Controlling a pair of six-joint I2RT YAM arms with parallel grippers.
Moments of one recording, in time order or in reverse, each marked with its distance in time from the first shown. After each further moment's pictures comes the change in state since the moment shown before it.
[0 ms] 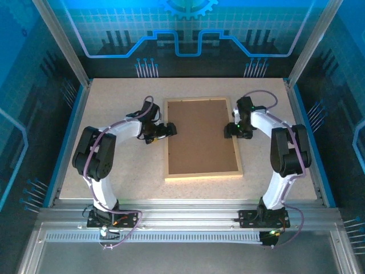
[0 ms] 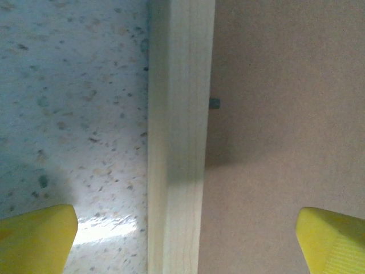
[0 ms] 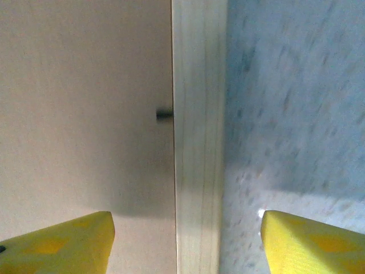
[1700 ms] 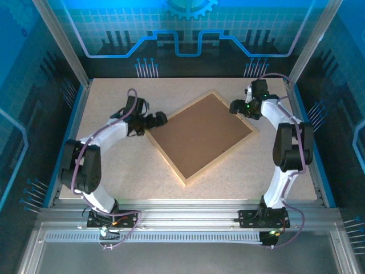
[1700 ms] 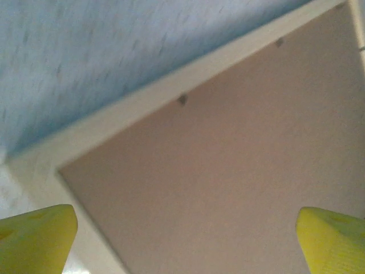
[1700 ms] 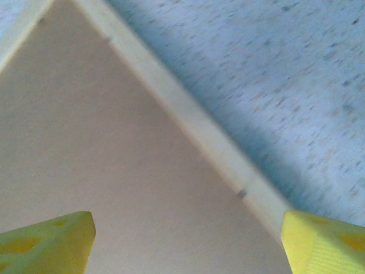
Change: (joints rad) left arm 0.090 -0.222 -0.105 0.067 -0.028 -0.037; right arm -0.142 0.114 0.273 0.145 -0.052 0.065
